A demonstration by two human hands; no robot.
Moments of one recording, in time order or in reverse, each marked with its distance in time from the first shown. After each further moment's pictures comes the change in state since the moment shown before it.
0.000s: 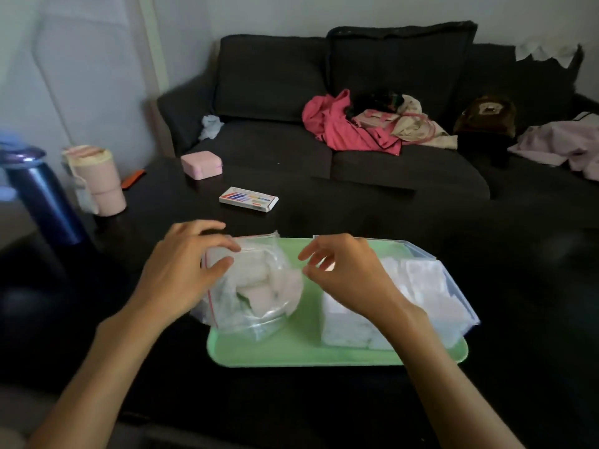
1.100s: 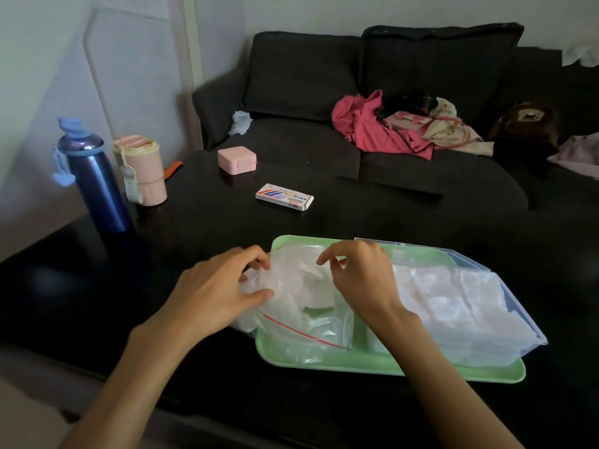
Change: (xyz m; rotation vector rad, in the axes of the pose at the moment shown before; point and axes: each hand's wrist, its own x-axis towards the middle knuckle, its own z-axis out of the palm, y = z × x) left_hand -0.020 -0.029 -0.007 -0.057 -0.245 -0.030; right_hand 0.027 -0.017 0.060 -0.156 0.198 -0.092
